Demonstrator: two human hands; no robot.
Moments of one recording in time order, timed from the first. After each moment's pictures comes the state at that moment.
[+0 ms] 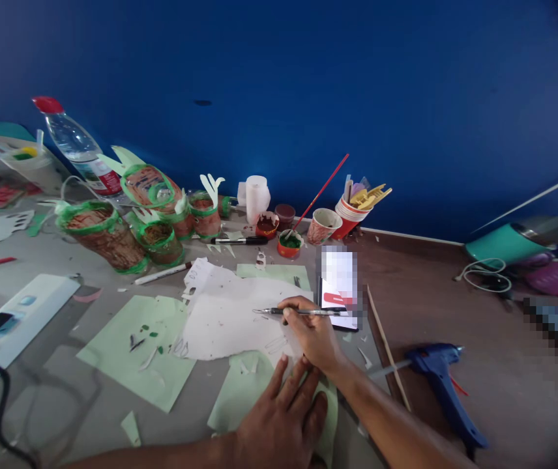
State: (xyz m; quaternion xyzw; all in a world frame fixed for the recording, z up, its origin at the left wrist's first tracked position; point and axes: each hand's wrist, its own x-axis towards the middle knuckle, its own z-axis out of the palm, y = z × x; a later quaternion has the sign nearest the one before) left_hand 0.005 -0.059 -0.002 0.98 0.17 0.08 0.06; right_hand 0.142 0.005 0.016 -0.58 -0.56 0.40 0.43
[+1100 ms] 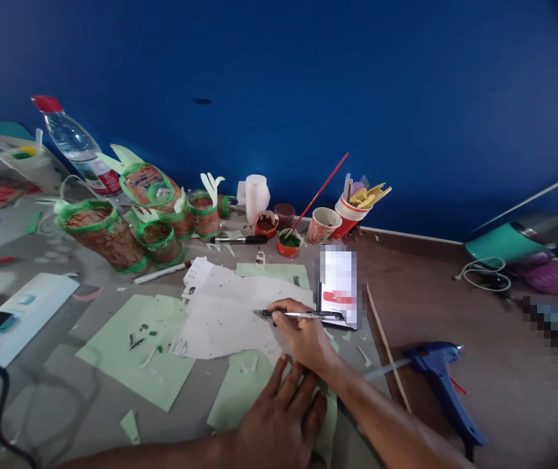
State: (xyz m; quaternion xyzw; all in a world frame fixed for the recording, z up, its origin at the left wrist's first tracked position) left_hand 0.005 -0.059 0.000 0.98 0.17 0.06 0.08; right_hand 0.137 0.006 0.012 -0.57 -0.64 0.35 0.39
